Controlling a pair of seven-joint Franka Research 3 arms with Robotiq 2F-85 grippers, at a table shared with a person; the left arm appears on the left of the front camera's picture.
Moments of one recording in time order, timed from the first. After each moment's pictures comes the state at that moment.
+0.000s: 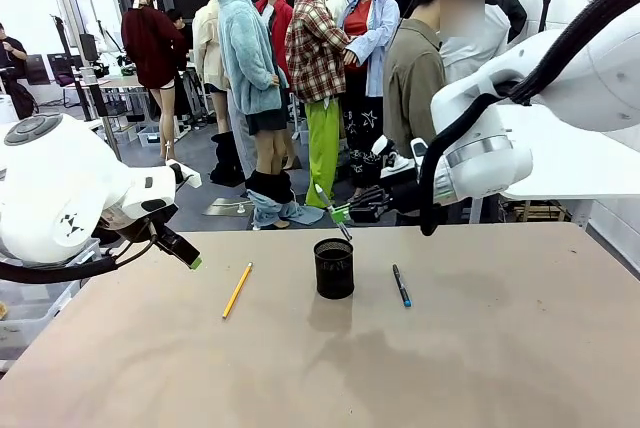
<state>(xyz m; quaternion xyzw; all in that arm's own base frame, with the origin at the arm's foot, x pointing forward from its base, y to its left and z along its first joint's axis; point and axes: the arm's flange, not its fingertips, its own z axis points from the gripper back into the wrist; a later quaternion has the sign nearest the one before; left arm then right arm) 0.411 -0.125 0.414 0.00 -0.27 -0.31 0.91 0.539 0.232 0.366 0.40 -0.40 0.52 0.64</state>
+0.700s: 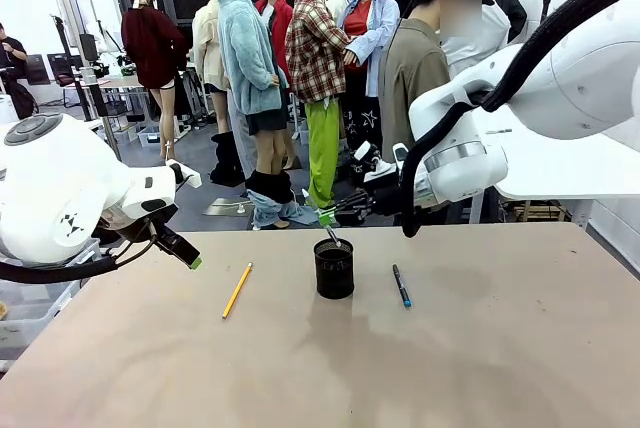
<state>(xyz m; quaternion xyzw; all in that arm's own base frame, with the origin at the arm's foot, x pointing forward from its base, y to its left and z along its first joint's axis) 0.411 -0.125 0.414 0.00 -0.27 -0.31 0.91 0.559 0.257 0.350 0.40 -0.39 0.52 0.64</state>
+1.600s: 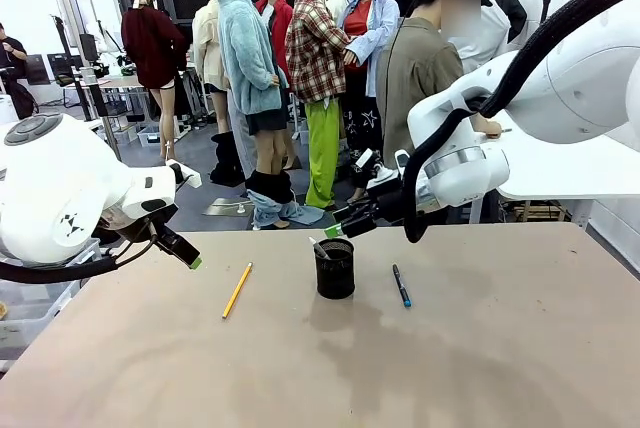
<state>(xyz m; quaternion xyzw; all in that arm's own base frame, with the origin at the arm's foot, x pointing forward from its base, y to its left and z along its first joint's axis) 0.411 -0.125 0.414 0.00 -0.27 -0.31 0.91 0.559 0.252 0.340 0.39 -0.38 0.52 0.66</state>
